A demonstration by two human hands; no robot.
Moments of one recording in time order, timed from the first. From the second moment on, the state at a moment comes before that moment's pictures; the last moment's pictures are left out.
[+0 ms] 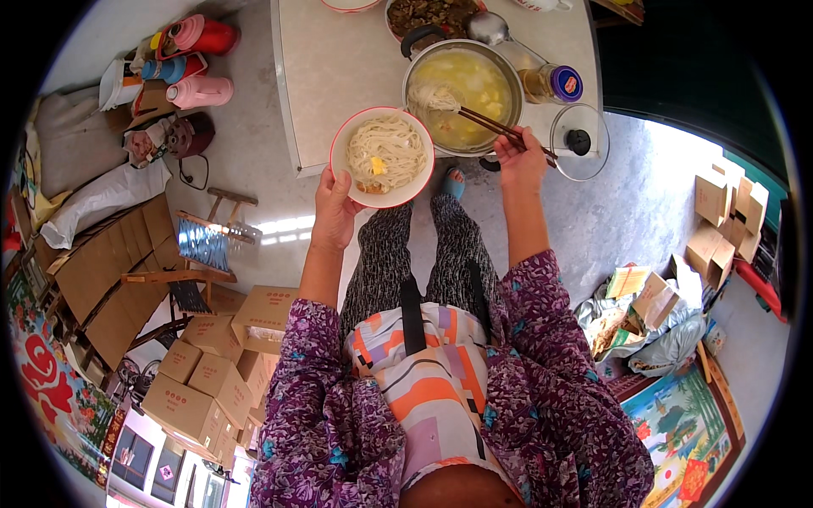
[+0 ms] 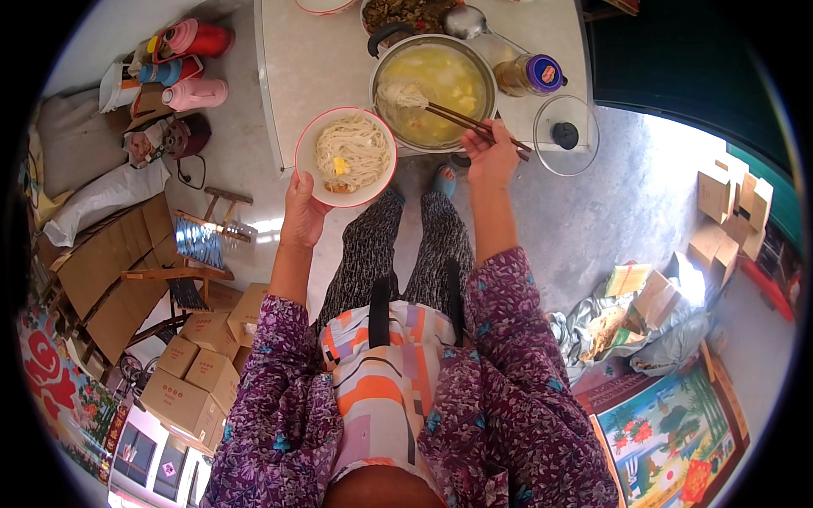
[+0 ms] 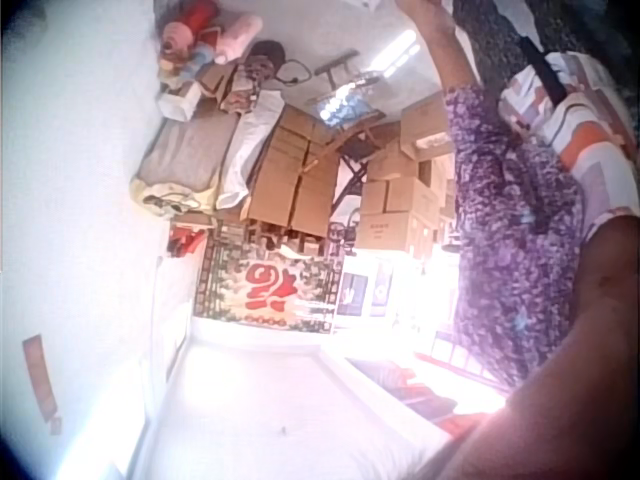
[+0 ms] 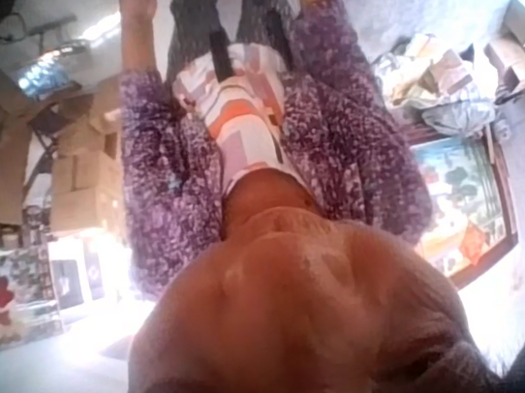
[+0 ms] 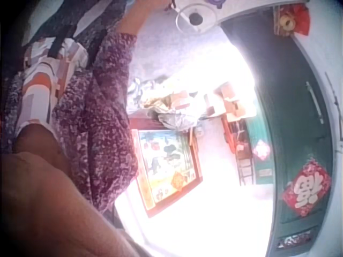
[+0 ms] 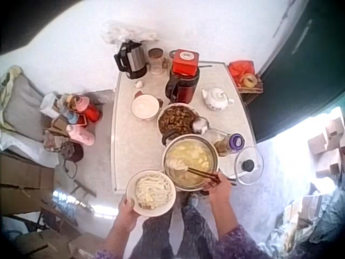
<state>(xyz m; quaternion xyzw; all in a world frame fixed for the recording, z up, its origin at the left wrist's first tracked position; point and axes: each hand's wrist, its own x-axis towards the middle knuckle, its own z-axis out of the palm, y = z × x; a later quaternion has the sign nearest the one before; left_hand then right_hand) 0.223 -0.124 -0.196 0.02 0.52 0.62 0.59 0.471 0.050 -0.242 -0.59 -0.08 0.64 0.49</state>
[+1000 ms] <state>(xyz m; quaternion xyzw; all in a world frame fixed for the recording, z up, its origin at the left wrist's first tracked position) 0.223 -0.125 -0.200 0.01 0.52 0.61 0.60 0.433 0.069 -0.247 -0.58 -0.21 0.63 0.48</state>
